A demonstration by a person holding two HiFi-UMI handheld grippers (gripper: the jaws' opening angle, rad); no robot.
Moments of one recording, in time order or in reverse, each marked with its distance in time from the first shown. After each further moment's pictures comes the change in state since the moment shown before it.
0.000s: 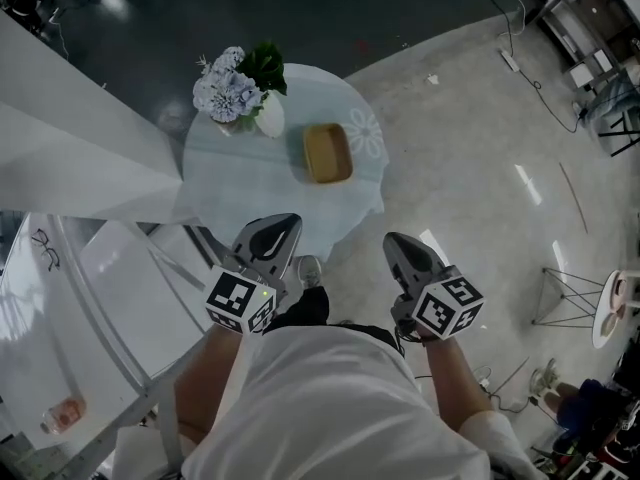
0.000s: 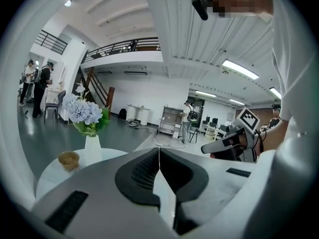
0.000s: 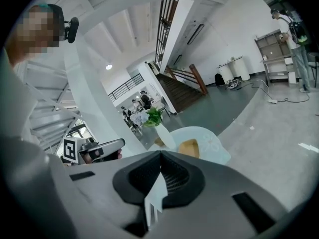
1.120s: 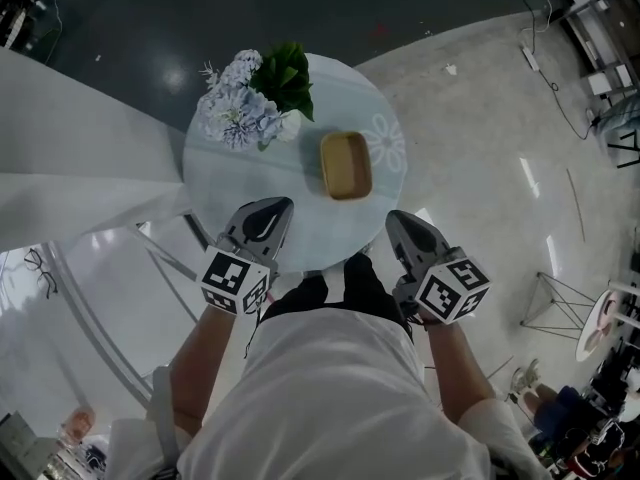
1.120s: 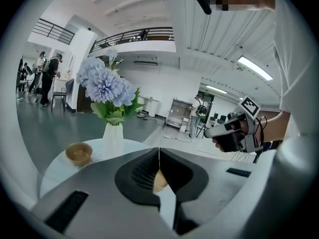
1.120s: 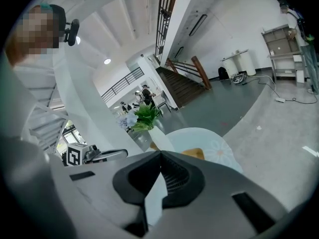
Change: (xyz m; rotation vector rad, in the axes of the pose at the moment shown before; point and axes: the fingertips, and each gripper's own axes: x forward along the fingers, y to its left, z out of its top) left arm 0.047 0.120 -0.028 -0.079 0.096 0.055; right arm 0.117 -0.025 0.052 -0.008 0.070 0.013
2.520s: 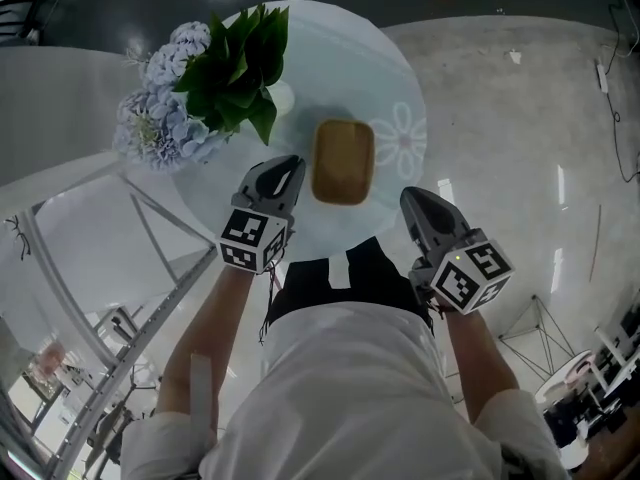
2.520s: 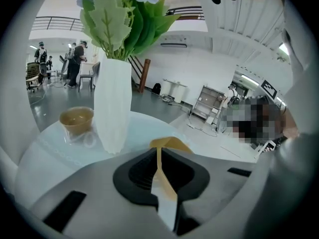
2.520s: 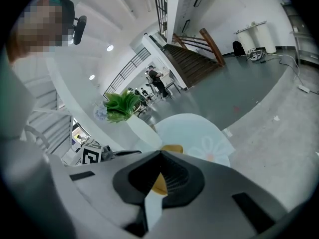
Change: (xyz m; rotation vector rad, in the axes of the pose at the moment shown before) left arm 0.138 0.052 -0.084 -0.184 0.175 0.291; right arm 0.080 -0.128 0.012 -0.011 0.254 0.182
